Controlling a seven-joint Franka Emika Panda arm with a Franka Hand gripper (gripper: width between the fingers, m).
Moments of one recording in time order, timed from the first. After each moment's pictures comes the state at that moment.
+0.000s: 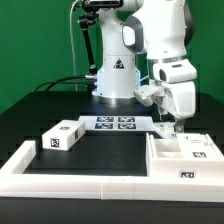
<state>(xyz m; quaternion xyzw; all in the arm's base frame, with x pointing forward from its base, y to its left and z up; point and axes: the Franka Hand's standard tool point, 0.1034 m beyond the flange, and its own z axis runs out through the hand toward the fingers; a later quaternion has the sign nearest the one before) 0.394 0.113 0.020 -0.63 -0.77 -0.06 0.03</state>
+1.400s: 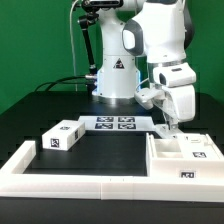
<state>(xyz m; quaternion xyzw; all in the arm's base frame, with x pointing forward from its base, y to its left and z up) 0.391 0.114 0.015 -0.63 -0.77 -0.06 0.03</state>
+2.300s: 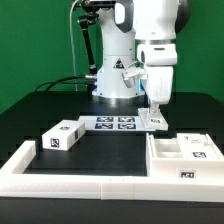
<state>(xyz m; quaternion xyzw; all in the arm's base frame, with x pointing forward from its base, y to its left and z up) 0.408 0.066 0.060 -0.70 -0.72 -0.01 0.00</state>
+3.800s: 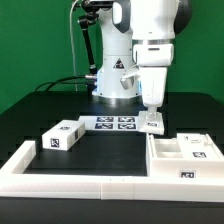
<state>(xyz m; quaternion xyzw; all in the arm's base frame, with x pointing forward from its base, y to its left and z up) 0.440 0.058 0.062 -0.74 -0.67 -0.02 0.00</state>
